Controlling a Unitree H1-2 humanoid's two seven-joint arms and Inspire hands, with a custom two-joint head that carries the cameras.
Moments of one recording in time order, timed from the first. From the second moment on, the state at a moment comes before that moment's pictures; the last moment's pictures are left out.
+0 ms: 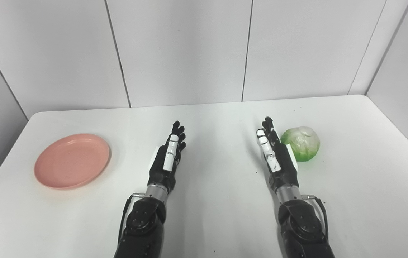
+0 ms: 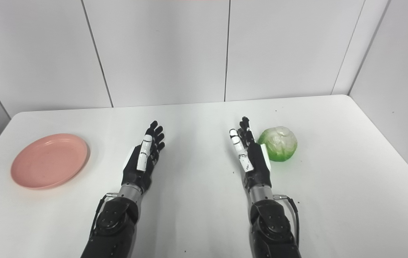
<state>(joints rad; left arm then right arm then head) -0.47 -0.10 -0.02 0.54 -0.10 -0.17 -0.09 -0.36 0.01 -0.05 0.29 0.10 -0.12 -0.01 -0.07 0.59</state>
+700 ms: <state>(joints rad) -0.59 -0.04 0.06 0.46 -0.07 -0.07 0.03 -0.35 -0.08 -0.08 0.30 0.14 -0.11 0.08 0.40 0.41</state>
